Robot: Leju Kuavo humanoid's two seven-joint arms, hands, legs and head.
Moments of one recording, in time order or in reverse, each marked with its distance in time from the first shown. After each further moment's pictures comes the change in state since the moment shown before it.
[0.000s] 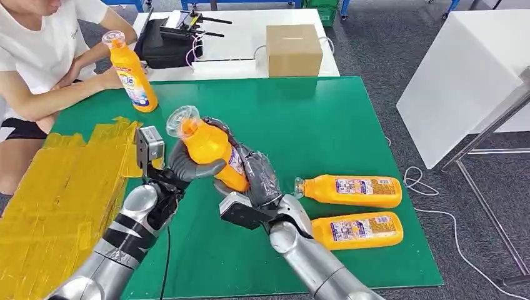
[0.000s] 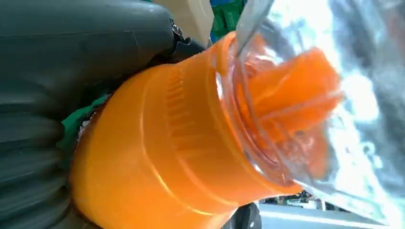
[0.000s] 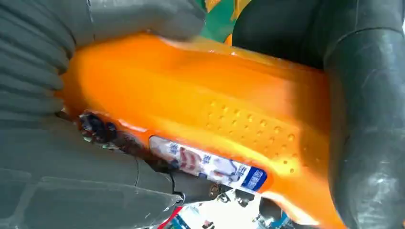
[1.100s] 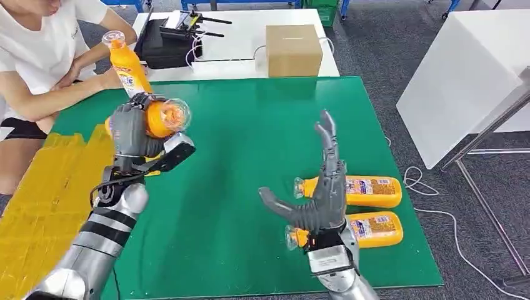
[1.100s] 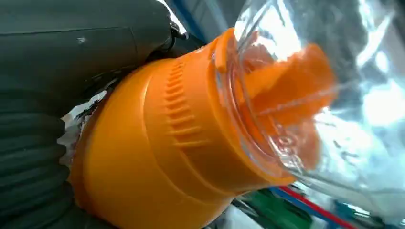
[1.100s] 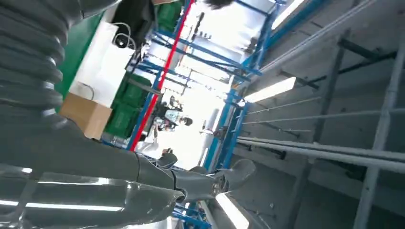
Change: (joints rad) left arm -0.033 0.076 0.169 0.077 -1.371 0.904 0.173; right arm 0.310 -0.164 -0.109 -0.760 -0.174 -0.068 -0.082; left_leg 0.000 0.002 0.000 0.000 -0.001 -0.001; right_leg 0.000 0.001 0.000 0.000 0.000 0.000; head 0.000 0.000
